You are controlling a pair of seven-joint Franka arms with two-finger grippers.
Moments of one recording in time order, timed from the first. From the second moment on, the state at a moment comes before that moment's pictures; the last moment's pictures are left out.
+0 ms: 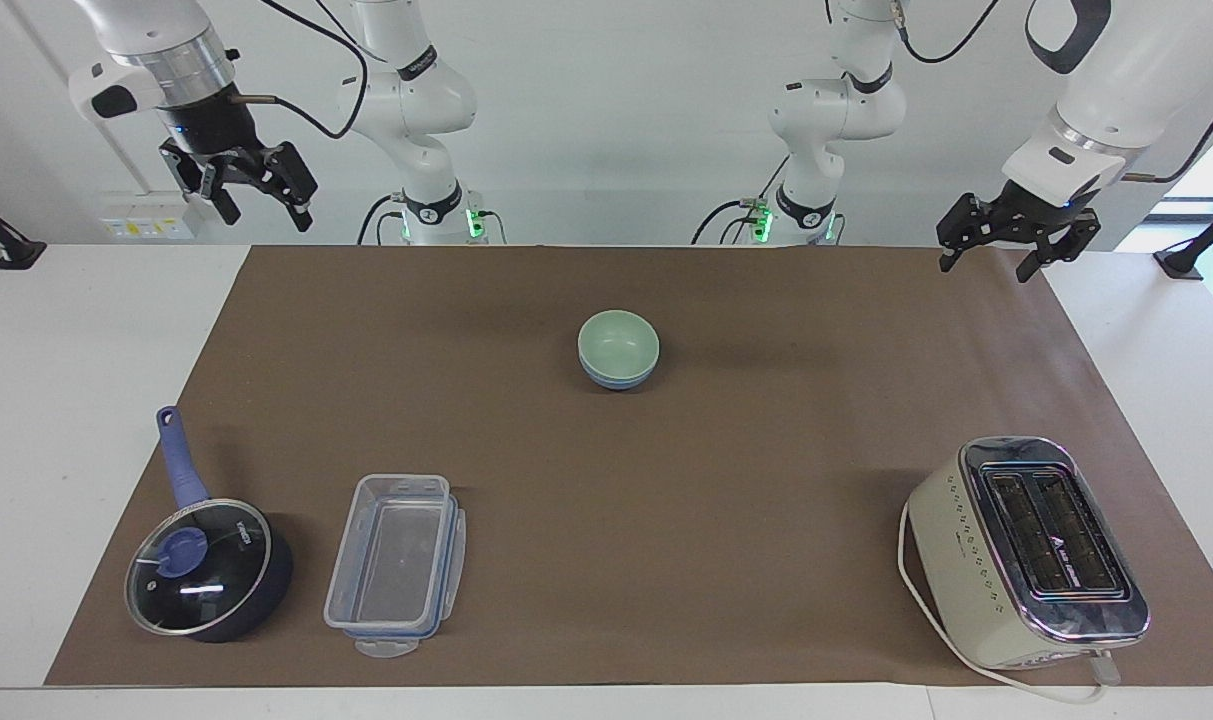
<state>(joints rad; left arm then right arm) -0.05 -0.01 0.01 -1.55 -0.02 1.52 0.18 0.04 -0.12 -0.12 -1.58 0.02 1.51 0.11</state>
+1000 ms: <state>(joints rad) -0.05 -0.01 0.01 -1.55 -0.02 1.52 0.18 0.06 -0.09 -0.11 -1.57 0.00 1.53 0.06</state>
